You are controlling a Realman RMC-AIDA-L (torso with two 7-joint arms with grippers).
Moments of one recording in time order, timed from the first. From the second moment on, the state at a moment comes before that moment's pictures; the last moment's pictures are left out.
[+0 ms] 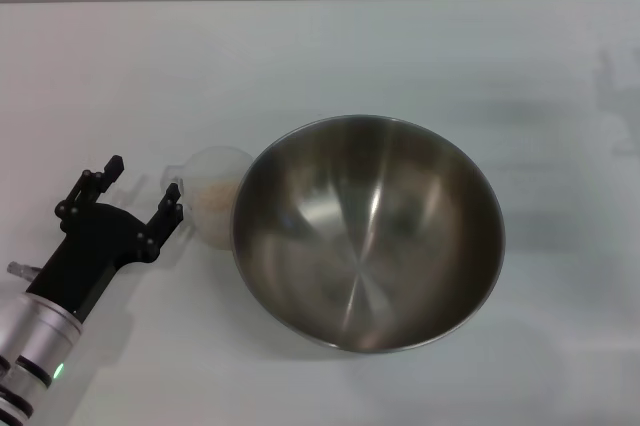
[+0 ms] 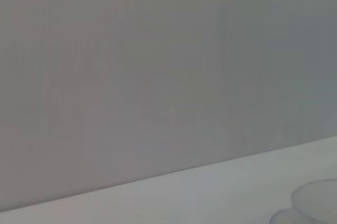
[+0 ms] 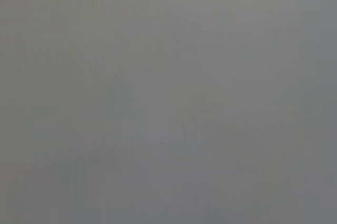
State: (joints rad) left arm -0.26 -2.08 -0.34 -0.27 2.14 1.22 0.01; right arm 0.41 2.08 -1.86 -0.21 0.53 -1.32 0.21
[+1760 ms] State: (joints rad) left arm -0.29 -2.08 -0.41 -0.31 2.14 1.32 0.08; right arm 0.43 2.08 -1.87 -0.21 0.53 -1.29 0.21
